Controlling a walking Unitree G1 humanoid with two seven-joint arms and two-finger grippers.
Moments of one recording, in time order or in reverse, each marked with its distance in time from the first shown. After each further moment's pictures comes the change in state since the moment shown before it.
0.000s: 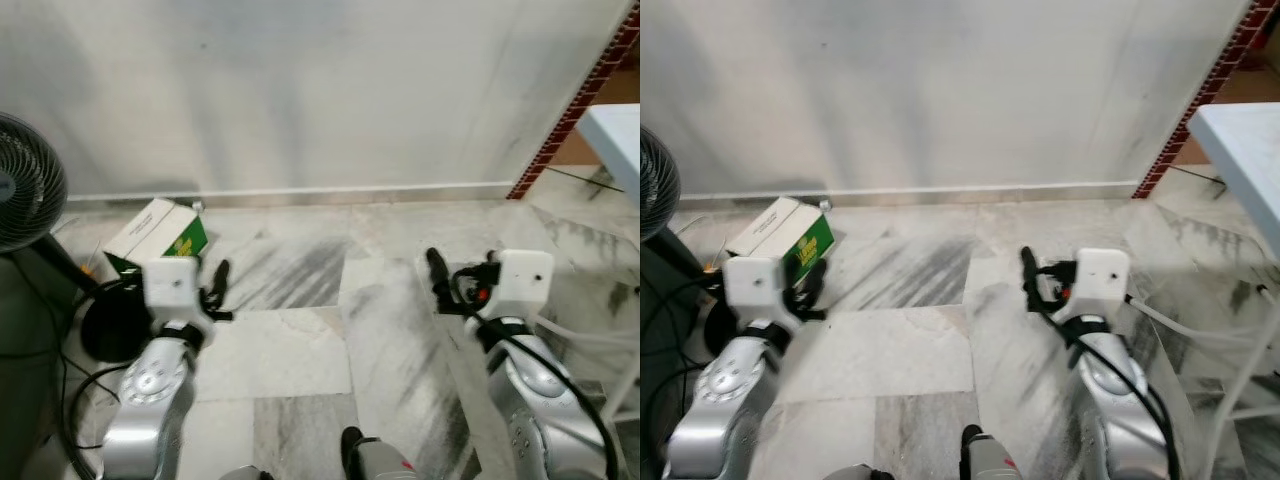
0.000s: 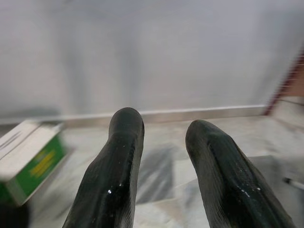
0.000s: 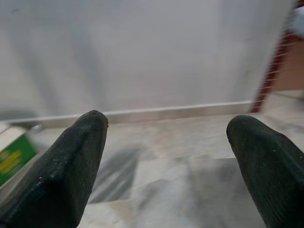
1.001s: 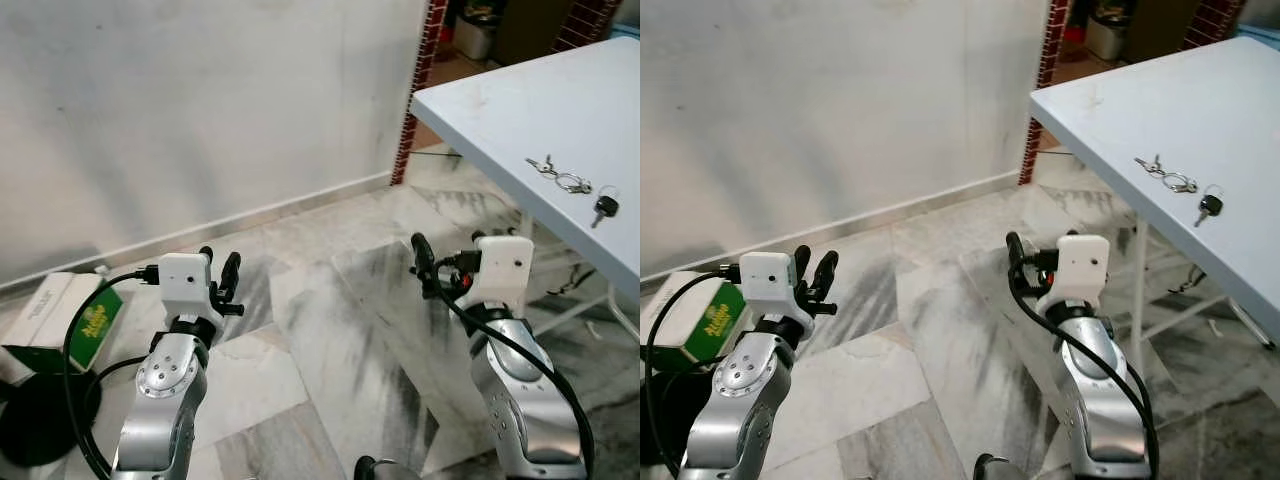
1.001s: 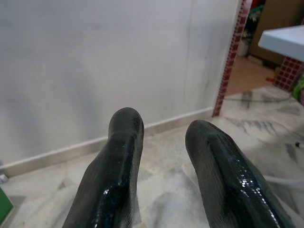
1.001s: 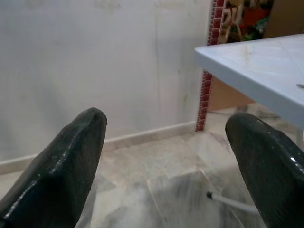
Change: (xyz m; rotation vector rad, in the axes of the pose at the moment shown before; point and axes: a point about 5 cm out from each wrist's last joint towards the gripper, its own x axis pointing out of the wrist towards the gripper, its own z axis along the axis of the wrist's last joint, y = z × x) left arm 0.011 0.000 -0.004 -0.004 -0.033 0.057; right arm 0.020 0.018 0.007 -0.042 -0.094 0.055
